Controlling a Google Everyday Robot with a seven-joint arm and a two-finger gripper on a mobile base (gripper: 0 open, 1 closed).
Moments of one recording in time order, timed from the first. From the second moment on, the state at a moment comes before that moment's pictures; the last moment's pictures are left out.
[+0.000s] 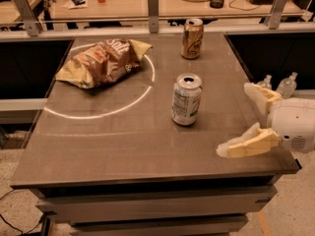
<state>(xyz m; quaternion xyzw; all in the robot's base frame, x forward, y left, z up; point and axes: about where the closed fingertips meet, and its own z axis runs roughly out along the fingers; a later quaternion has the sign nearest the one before) 0.439 -0.163 0.896 -0.41 0.69 0.27 0.53</state>
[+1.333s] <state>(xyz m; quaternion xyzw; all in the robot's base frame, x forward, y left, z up) 0.506 -0.086 0.866 -0.40 0.65 0.32 0.56</state>
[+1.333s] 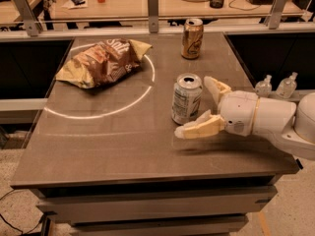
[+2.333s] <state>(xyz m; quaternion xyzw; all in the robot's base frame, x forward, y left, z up) 0.519 -0.062 0.875 -0.42 0.63 0.34 0.56</state>
